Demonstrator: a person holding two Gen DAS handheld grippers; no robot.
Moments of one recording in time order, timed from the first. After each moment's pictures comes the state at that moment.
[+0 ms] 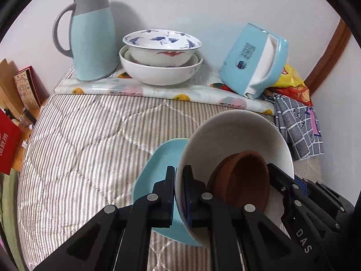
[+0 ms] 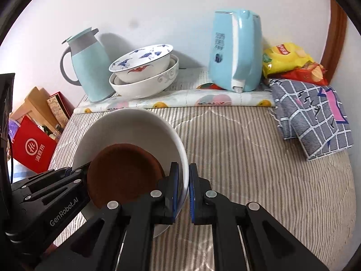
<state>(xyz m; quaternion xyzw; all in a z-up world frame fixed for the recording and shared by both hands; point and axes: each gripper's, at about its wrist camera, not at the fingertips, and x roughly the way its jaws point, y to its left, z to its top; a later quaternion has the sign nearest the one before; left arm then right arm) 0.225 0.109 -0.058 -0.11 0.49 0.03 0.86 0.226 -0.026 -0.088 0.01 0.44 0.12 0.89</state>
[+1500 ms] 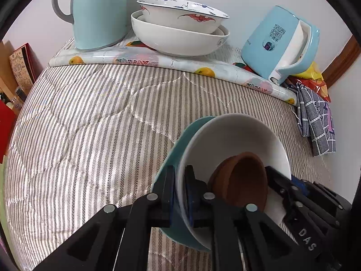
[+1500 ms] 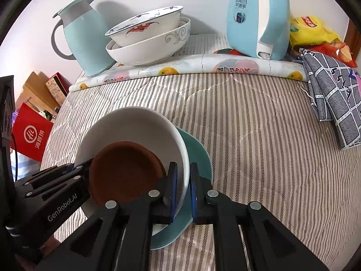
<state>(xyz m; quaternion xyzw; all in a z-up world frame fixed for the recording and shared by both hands) 0.241 0.141 -0.115 -0.13 0.54 0.03 0.83 0.256 -0.003 -0.144 0.01 0.51 0.14 0.85</state>
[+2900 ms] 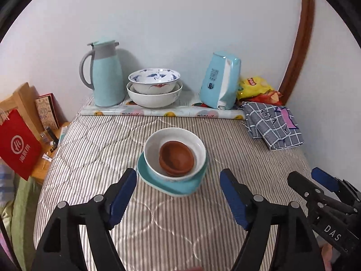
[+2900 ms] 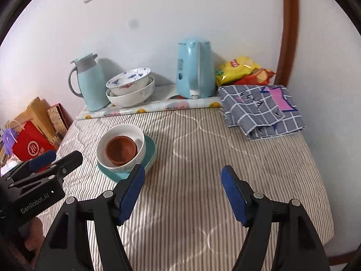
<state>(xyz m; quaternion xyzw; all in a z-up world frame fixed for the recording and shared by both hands) 0.091 0.059 0.021 -0.06 0.39 0.04 0.92 0.091 -0.114 -0.031 0.02 0.38 0.07 0.92</state>
